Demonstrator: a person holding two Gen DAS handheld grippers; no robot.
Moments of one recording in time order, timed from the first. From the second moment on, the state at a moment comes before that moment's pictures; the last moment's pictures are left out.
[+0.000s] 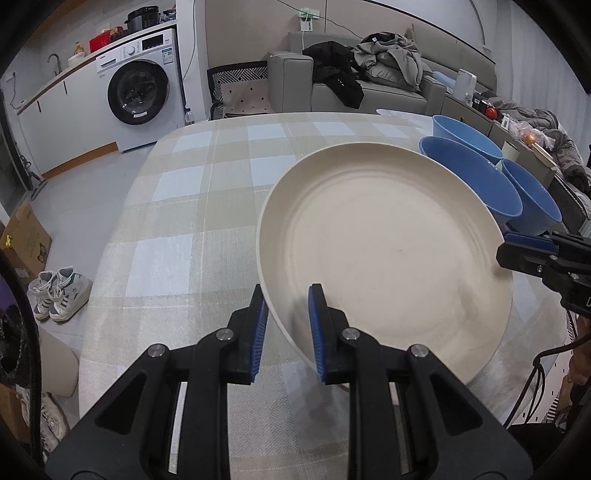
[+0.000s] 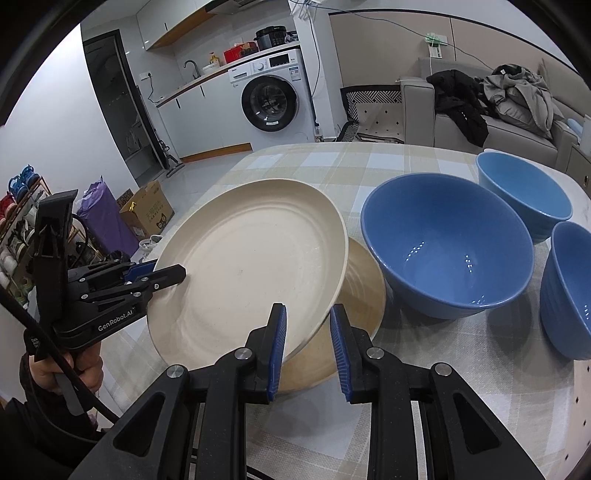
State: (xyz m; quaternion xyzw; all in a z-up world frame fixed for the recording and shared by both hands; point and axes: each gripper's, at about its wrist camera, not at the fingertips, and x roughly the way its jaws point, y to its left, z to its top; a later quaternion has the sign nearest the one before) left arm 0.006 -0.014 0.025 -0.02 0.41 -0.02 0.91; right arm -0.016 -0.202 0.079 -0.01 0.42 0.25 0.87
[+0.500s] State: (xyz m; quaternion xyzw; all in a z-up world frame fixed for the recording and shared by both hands) left arm 0.027 -0.012 -0.003 -0.02 0.42 -0.01 0.91; right arm -0.008 -0.199 0.063 -0.01 0.44 0.24 0.87
